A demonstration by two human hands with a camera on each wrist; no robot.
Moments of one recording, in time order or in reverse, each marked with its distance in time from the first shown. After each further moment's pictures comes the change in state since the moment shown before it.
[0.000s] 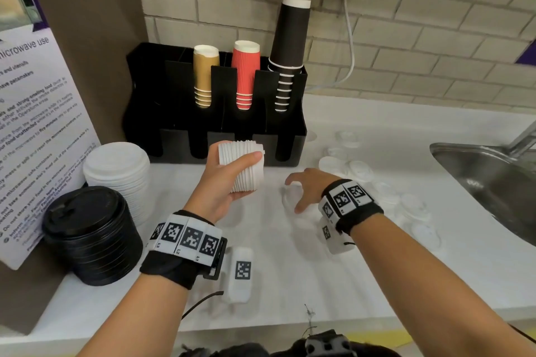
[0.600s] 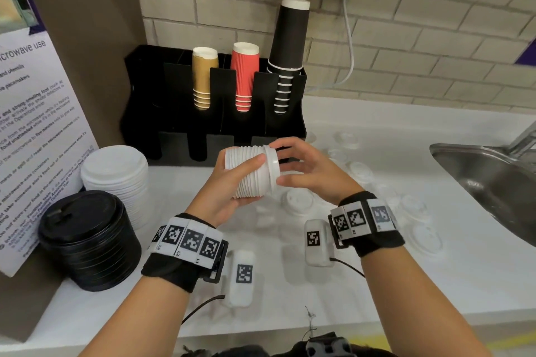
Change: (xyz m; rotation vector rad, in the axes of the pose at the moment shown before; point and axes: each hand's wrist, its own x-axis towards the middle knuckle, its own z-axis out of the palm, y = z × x) left_hand -0.001 0.001 0.004 0.010 -0.116 -0.103; right_hand -0.058 -0.026 -0.013 1.050 0.287 -0.588
